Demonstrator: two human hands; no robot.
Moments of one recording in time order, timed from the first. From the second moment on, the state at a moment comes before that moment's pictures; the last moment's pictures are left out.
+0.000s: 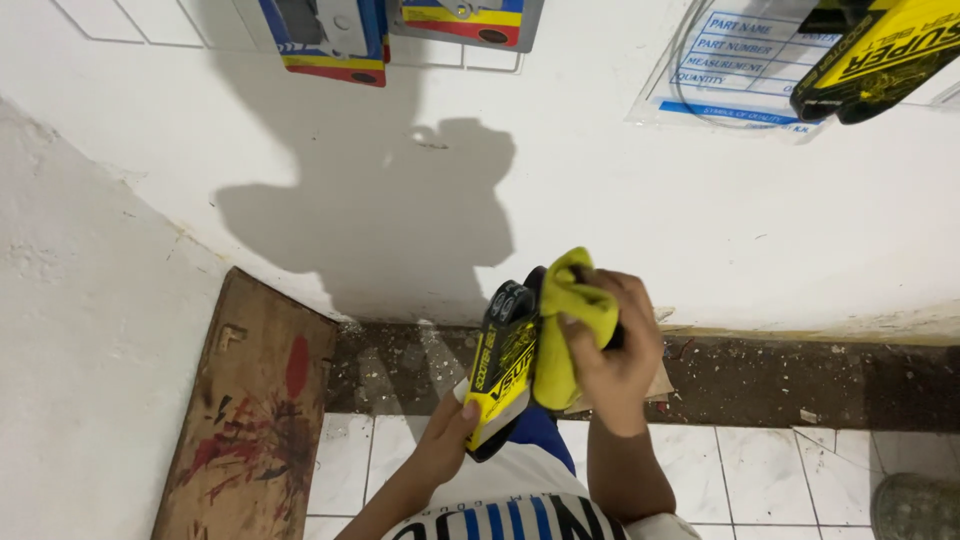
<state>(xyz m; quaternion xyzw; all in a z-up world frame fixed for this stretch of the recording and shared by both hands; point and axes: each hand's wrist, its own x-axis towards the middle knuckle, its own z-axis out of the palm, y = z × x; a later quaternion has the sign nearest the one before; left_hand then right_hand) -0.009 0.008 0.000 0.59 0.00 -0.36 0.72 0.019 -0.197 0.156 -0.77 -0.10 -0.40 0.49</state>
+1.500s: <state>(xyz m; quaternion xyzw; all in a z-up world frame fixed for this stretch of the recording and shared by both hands) 0.021 0.002 -0.081 0.30 0.09 -0.25 0.92 0.027 -0.216 0.136 -0.81 -0.25 -0.23 0.48</state>
